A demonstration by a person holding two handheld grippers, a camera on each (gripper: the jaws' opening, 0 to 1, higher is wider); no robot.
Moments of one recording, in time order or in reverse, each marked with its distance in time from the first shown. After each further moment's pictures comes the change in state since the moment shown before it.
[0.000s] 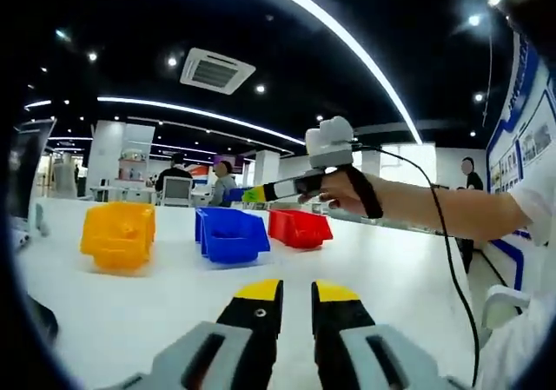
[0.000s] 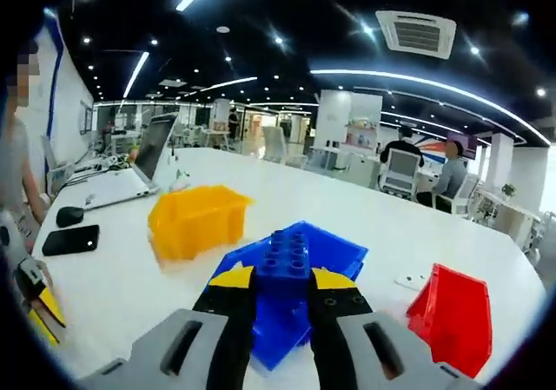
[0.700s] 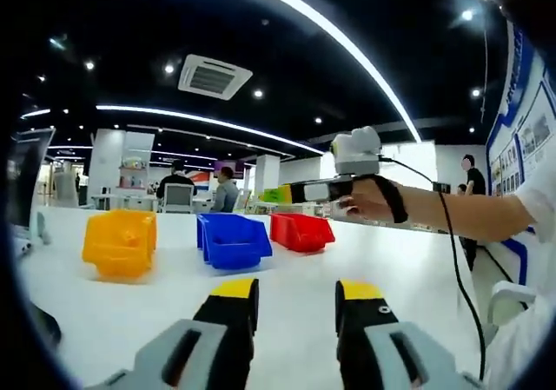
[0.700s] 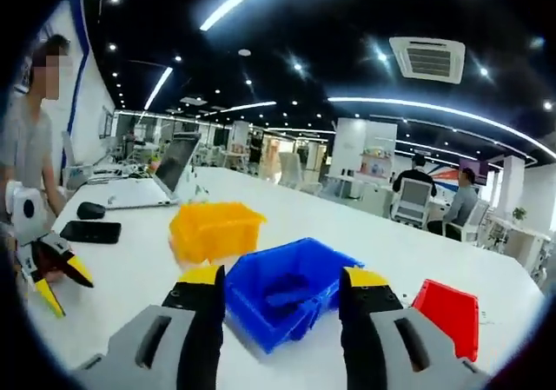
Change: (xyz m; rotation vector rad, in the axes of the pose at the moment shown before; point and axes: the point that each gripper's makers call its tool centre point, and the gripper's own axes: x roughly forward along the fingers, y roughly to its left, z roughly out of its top) left arm 0.003 0.000 0.003 0.026 -0.022 0.012; right arm -0.072 0.006 0.014 -0.047 -0.186 0.087
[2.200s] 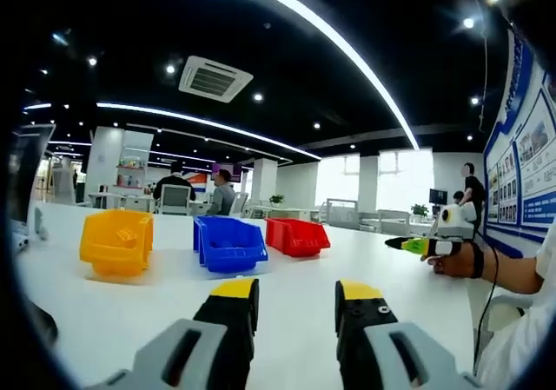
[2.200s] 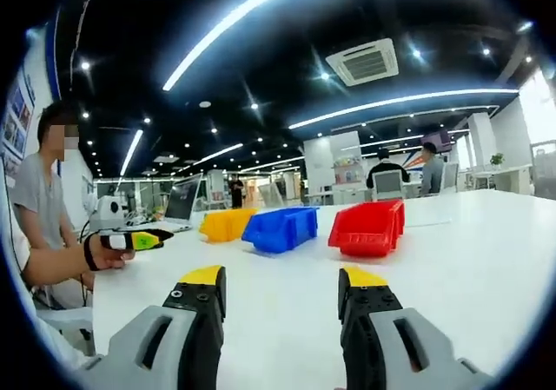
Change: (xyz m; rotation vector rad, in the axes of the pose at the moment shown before) left arm -0.003 -0.003 0.003 -0.021 -0.017 -0.019; right arm -0.209 0.022 -0.092 0.252 -0.143 -0.112
